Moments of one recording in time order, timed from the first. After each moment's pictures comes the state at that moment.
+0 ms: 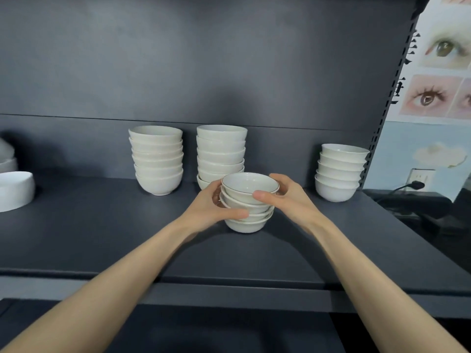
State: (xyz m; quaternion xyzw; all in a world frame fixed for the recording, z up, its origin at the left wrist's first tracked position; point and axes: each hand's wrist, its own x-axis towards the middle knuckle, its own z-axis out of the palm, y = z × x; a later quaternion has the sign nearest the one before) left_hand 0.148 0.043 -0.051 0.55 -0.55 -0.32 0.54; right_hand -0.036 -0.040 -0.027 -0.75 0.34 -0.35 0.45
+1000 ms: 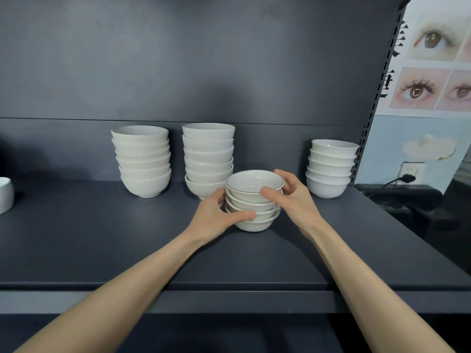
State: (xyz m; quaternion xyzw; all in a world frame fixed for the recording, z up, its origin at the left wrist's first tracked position) left_hand 0.118 0.021 -0.069 0.56 -0.56 -0.27 0.55; right_hand -0.054 -0.058 -0.045 -0.68 0.32 -0.45 0.49
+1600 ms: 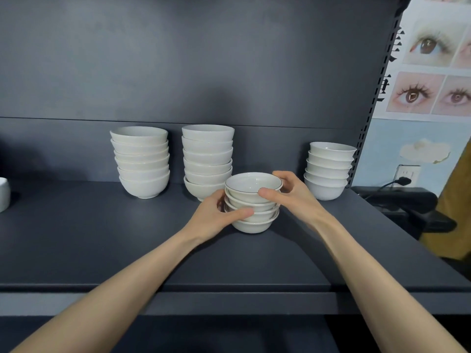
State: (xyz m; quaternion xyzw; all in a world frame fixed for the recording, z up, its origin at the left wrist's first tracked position) left_hand 0.123 0.020 -0.068 0.53 -0.57 -0.31 0.55; right_hand -0.061 -0.067 -0.032 -0.73 0.33 -0.38 0.46
